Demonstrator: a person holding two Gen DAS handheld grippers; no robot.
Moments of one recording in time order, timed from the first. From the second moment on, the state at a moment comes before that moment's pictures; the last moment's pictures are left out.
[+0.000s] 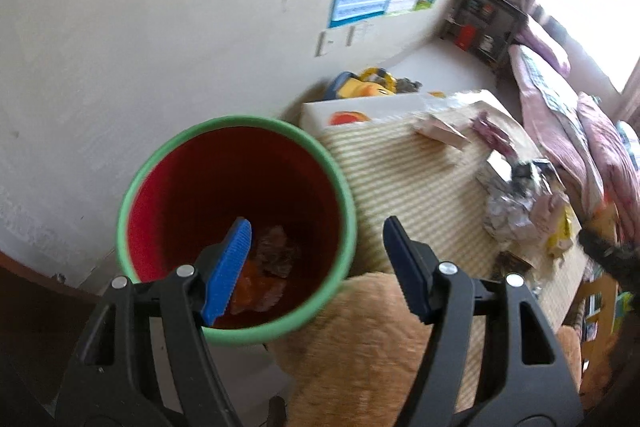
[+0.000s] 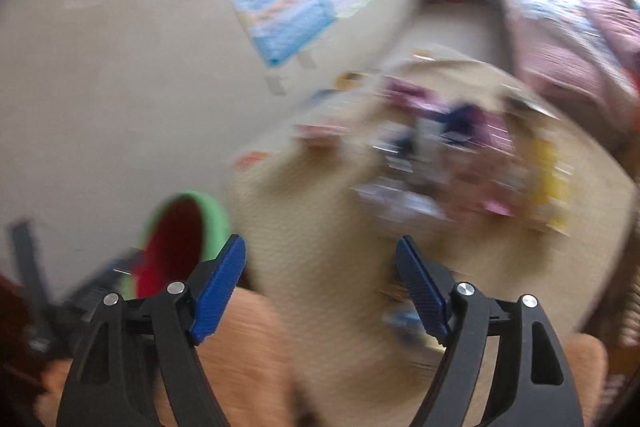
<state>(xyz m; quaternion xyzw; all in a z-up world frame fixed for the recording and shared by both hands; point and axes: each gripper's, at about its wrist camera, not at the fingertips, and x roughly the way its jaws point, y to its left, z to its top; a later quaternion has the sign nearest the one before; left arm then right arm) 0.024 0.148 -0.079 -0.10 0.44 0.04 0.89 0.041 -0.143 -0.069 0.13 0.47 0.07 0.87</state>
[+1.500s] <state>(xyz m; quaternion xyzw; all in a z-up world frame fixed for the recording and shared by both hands) 0.093 -0.098 -0.171 -0.13 0.57 0.04 0.81 -0.014 -0.291 -0.145 0.25 0.44 -0.03 0.86</state>
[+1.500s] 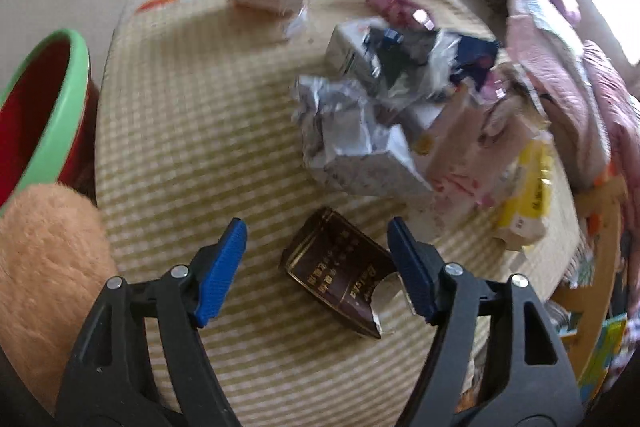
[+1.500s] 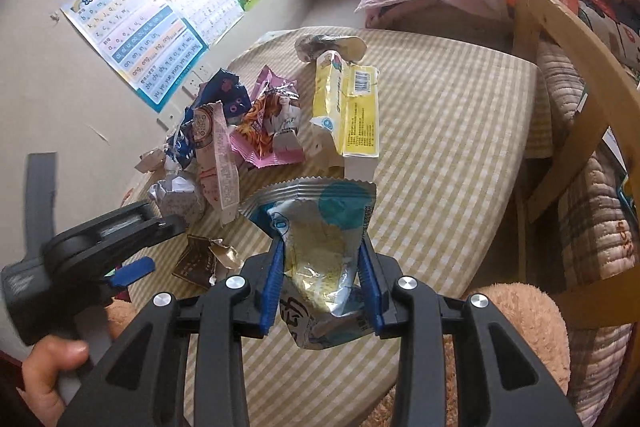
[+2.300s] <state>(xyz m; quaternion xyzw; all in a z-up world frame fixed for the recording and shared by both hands) 0.058 -0.089 -0.169 -0.04 0.58 -0.05 0.81 -0.016 -0.301 -0.151 0.27 0.44 -0.02 0.86</state>
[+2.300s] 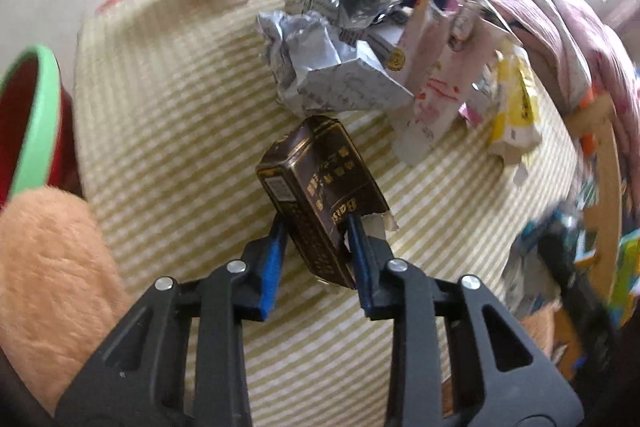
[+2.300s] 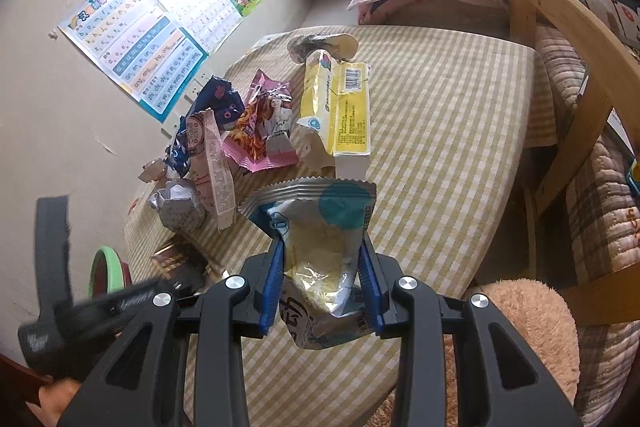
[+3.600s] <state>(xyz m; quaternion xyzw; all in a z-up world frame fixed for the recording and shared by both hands) 0.019 -0.024 -0.055 0.01 0.39 -0.06 0.92 -0.021 -0.226 -0.046 0.19 0.37 0.01 0.91</state>
